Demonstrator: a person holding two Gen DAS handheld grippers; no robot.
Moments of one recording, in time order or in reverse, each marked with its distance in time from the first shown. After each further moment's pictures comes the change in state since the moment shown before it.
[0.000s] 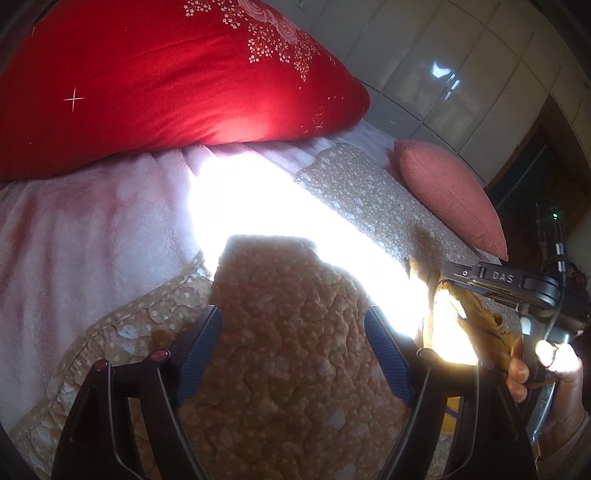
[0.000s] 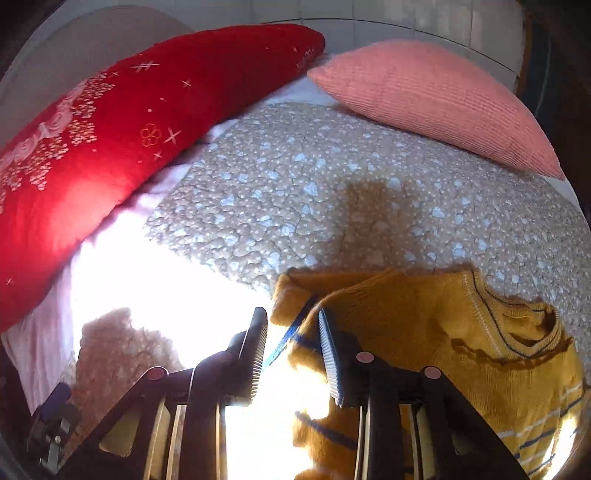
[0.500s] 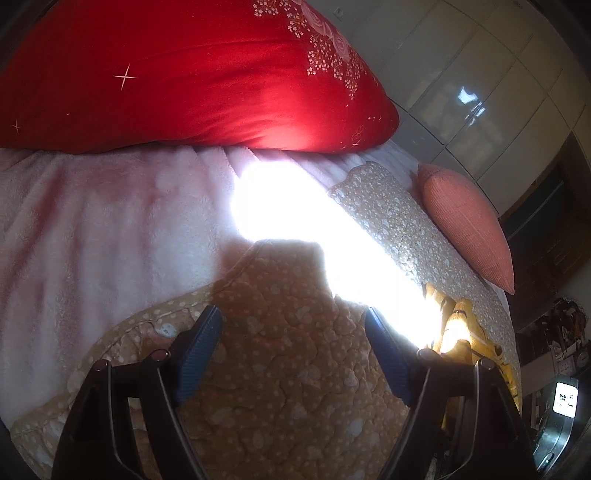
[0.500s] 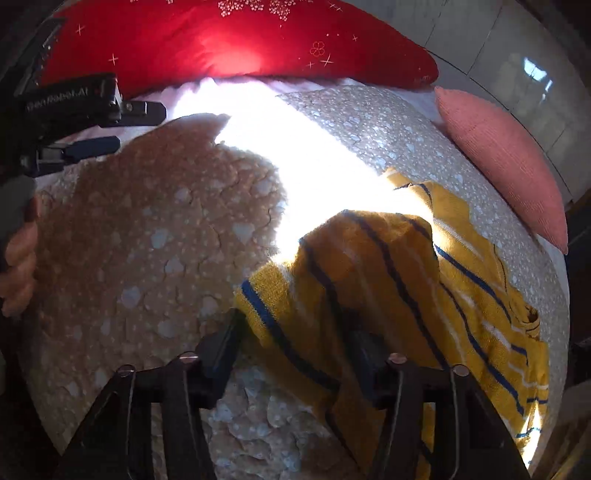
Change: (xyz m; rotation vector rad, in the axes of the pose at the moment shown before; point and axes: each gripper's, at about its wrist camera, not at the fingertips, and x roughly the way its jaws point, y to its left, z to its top) left arm -0.008 0.029 0.005 -0.135 -0.022 0.026; right arm -0.017 0.066 -0.138 -0.495 0.088 -0.056
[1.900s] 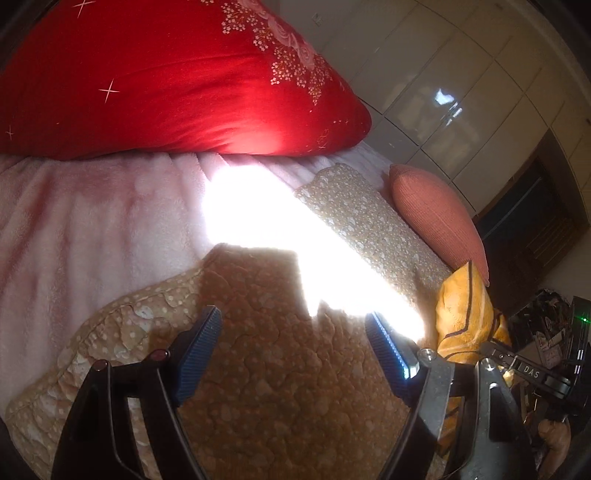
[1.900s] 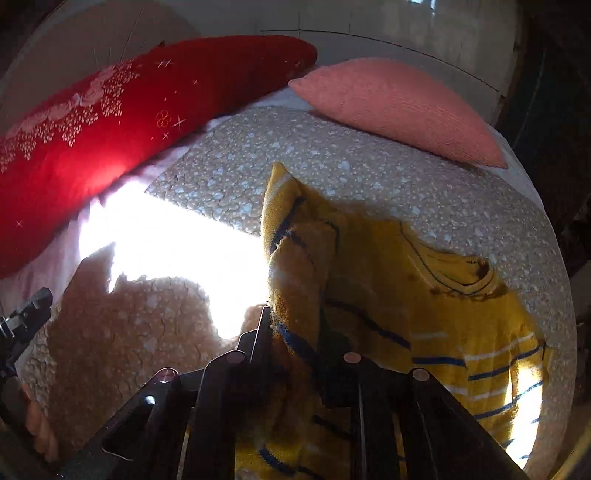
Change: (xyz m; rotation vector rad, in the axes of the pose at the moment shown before) left arm -0.025 -0.023 -0.018 0.055 -0.021 -0.103; right arm -0.062 -0.150 -0.004 0.517 -0.123 -0.077
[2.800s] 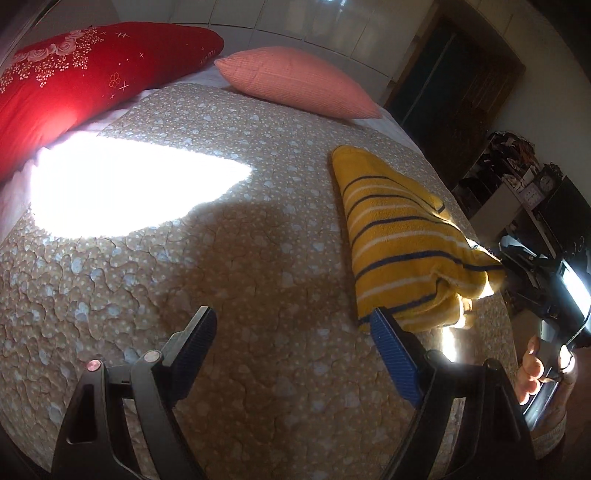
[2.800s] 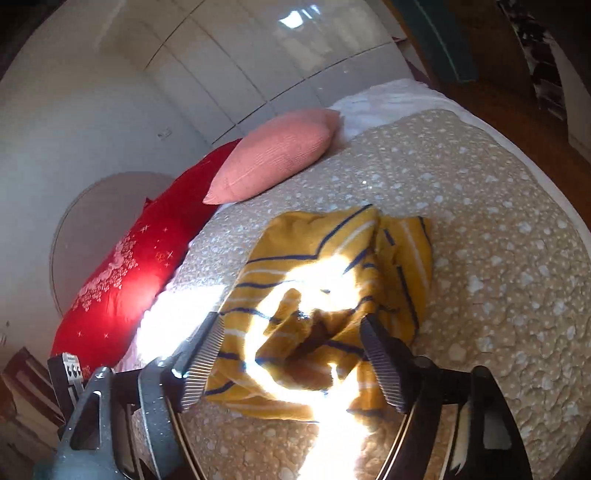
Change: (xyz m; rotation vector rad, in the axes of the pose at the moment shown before) left arm -0.012 -0.191 -0.143 0.431 0.315 -0.120; right arm -0.121 -0.217 -0.162 0.421 -0.257 0.275
